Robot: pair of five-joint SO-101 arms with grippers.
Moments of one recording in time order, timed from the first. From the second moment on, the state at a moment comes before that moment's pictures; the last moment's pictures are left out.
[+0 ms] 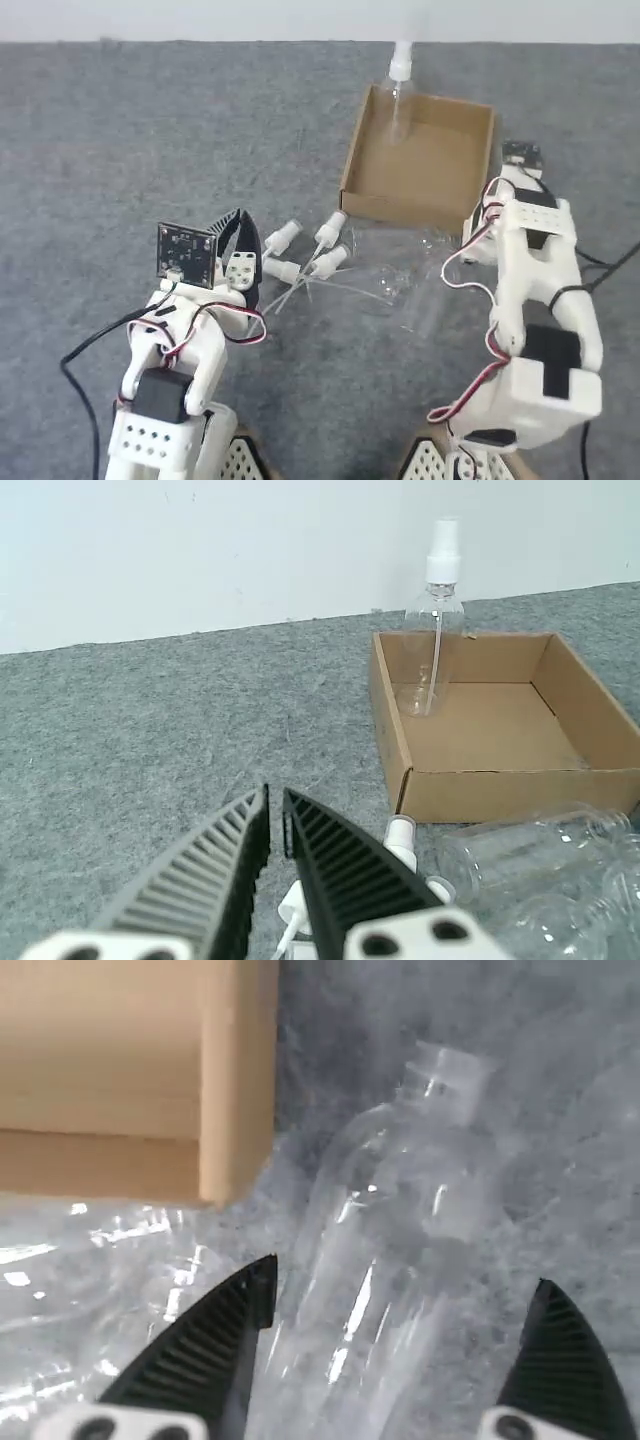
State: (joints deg) left arm 7.3 -87.6 80.1 41.6 5.9; right arm 8.0 6.2 25.1 59.1 0.1
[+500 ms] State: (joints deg) left arm 7.3 -87.6 80.1 41.6 5.8; right arm 19.5 6.5 25.1 59.0 13.8
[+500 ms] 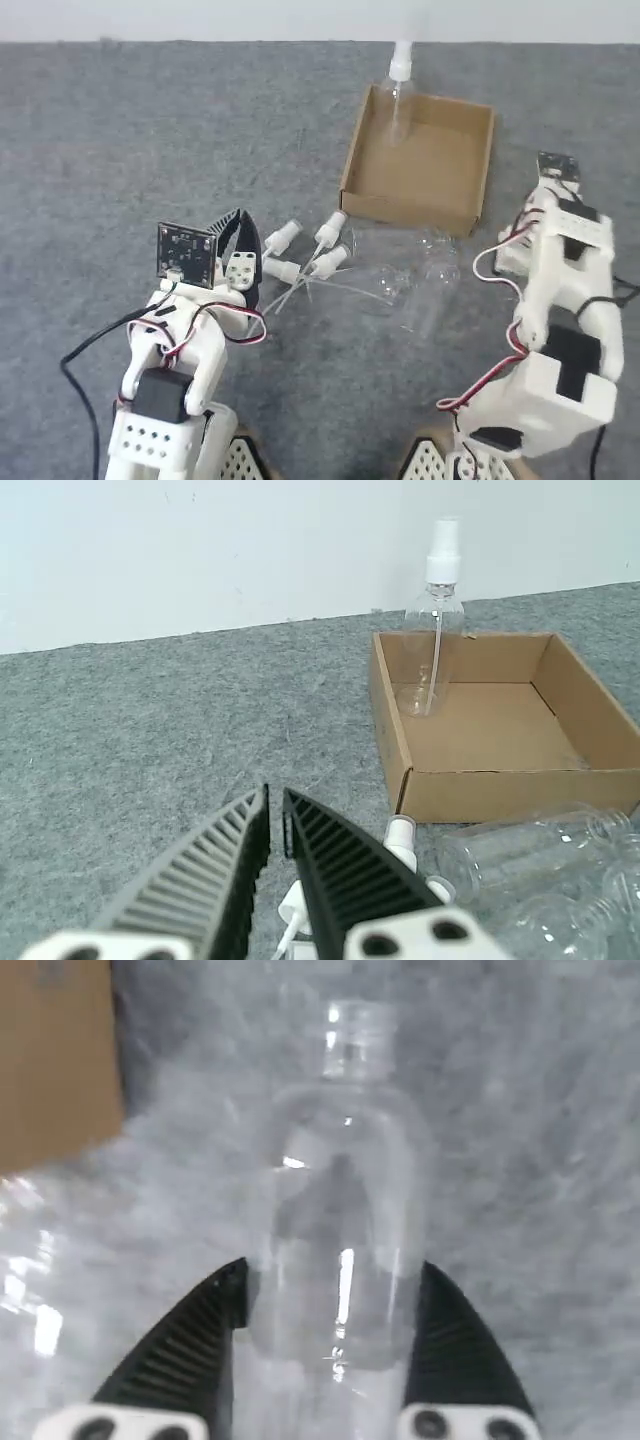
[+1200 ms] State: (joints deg) left arm 7.2 -39.5 49.0 54.2 -13.4; right arm 36.9 6.4 26.0 63.5 57.5
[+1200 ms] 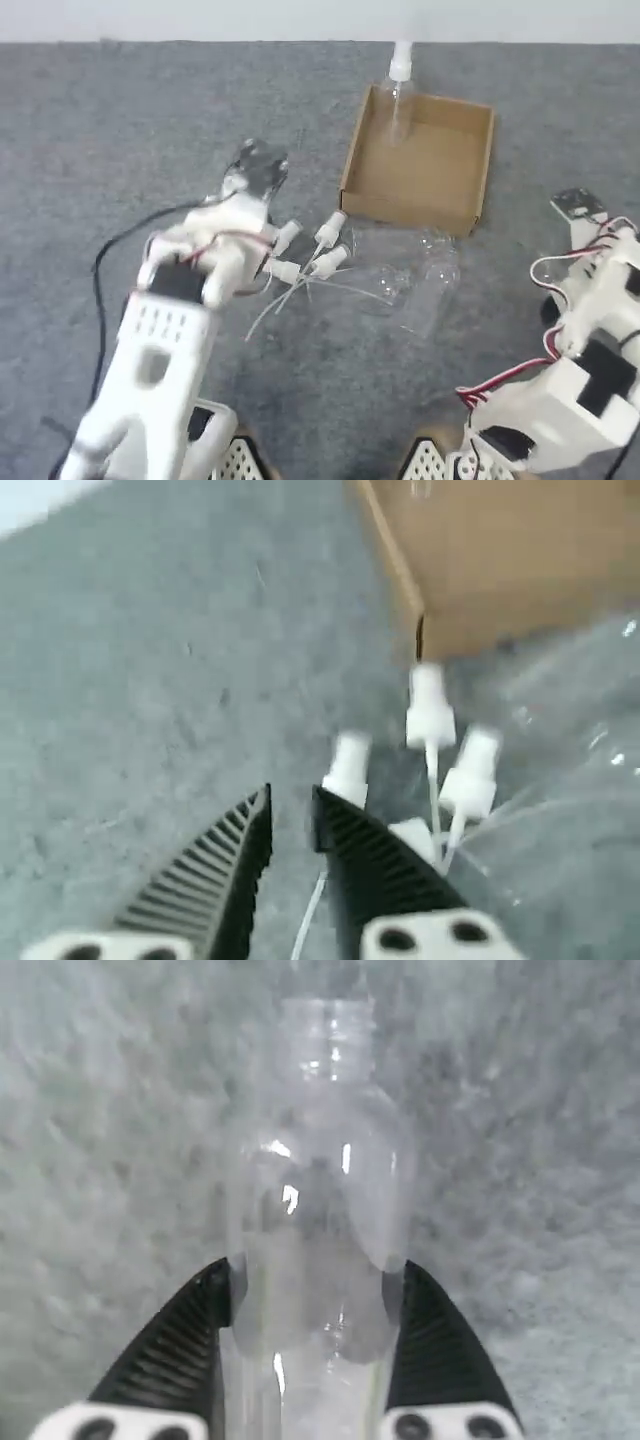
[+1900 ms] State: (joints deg) left arm 7.2 16.6 16.7 54.2 -19.0; right arm 39.5 -4.7 40.2 55.6 63.9
